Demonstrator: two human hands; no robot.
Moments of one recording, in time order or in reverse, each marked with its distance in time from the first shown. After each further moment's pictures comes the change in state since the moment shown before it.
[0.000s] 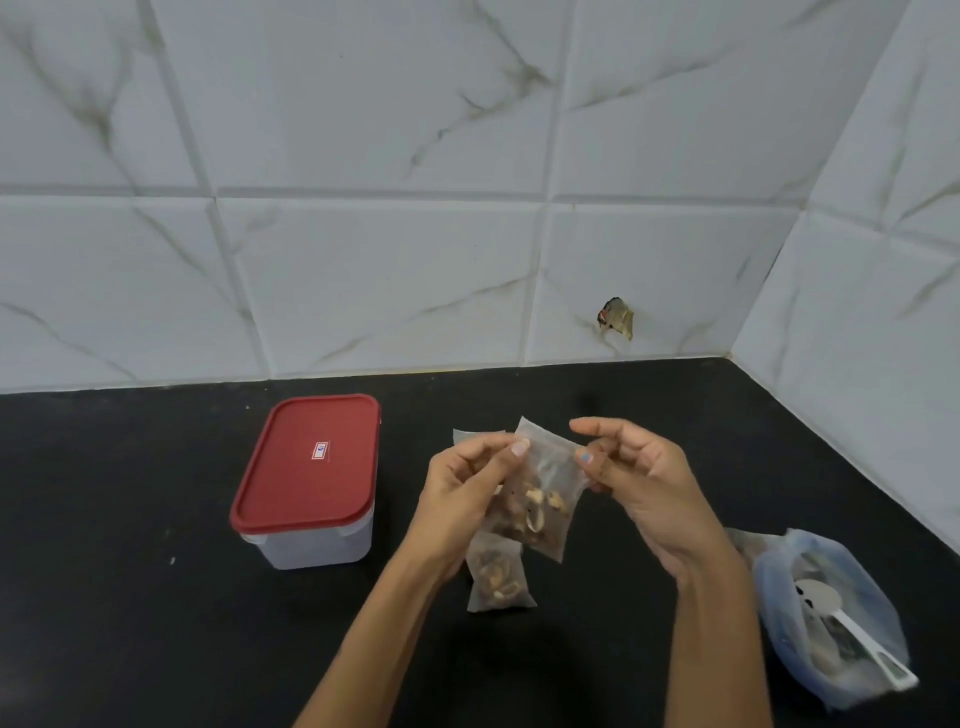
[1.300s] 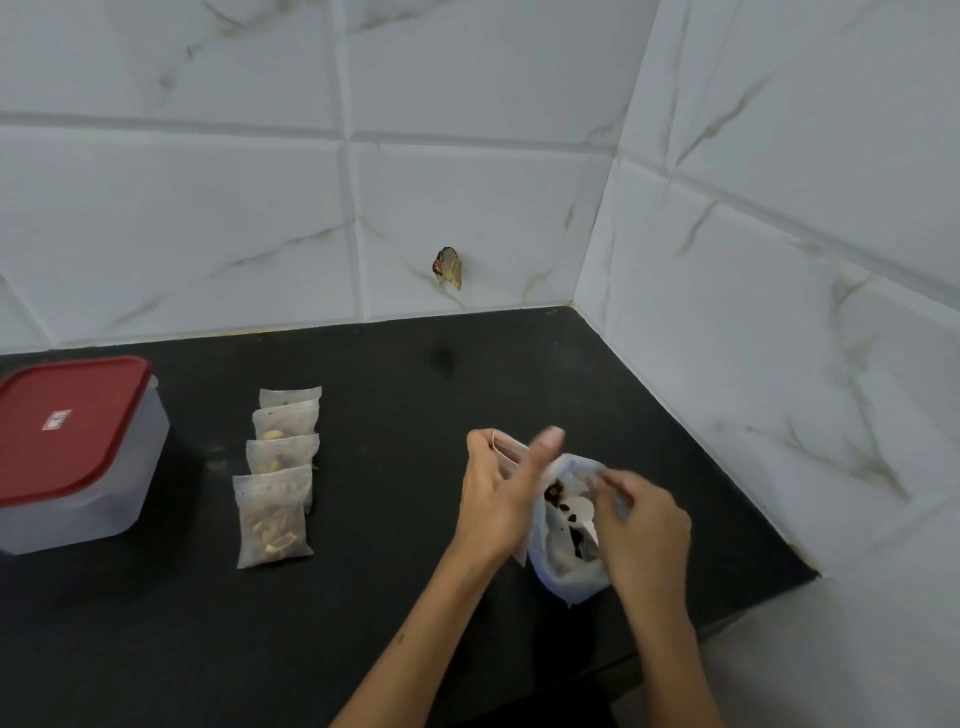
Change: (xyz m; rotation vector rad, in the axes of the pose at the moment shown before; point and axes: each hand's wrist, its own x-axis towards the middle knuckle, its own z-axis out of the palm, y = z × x) left_hand -0.011 -0.084 0.238 0.203 0.018 -0.130; right_hand -0.093 0.047 -0.182 -0.736 0.645 0.253
